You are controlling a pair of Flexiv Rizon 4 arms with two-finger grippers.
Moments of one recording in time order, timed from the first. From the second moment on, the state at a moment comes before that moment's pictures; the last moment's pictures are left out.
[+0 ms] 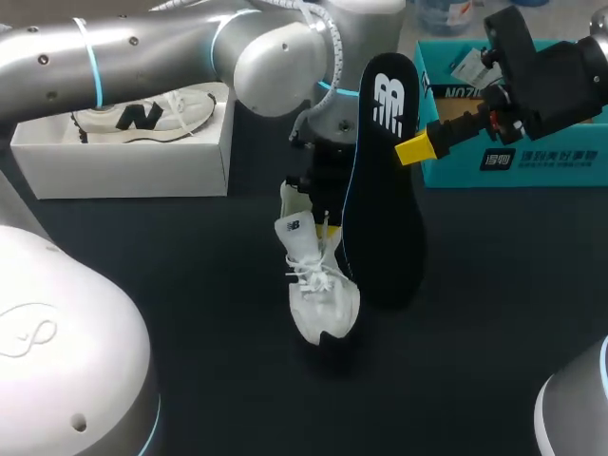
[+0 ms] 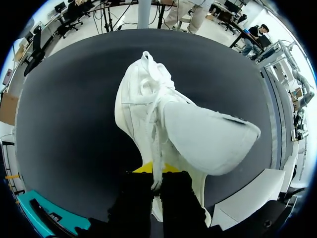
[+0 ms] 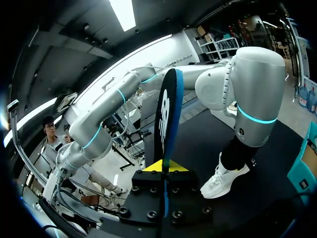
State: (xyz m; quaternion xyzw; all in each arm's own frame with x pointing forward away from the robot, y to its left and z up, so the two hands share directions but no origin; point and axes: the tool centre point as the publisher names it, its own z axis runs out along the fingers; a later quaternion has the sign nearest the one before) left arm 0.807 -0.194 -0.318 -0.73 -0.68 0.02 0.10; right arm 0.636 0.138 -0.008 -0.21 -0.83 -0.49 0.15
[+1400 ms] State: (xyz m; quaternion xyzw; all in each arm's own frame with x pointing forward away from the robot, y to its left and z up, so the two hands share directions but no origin) left arm 0.791 -0.260 -0.334 -0.73 -0.67 0.06 0.12; right arm 0.636 0.138 -0.008 -0.21 -0.83 -0.49 0.15
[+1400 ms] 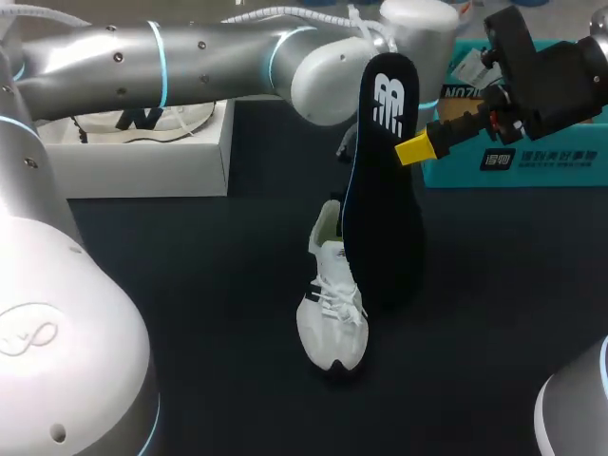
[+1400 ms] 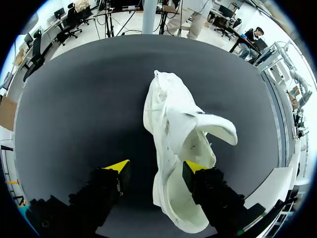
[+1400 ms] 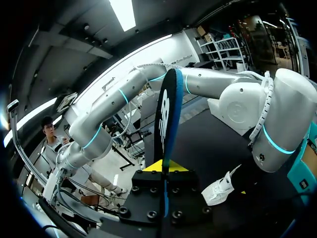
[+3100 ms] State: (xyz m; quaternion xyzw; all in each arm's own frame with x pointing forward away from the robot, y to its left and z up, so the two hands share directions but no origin) left arm 0.847 -0.280 -0.190 -0.69 -0.67 0.27 -0.07; right arm 0.645 0.133 -0.001 -0.23 -0.82 -0.50 0.15
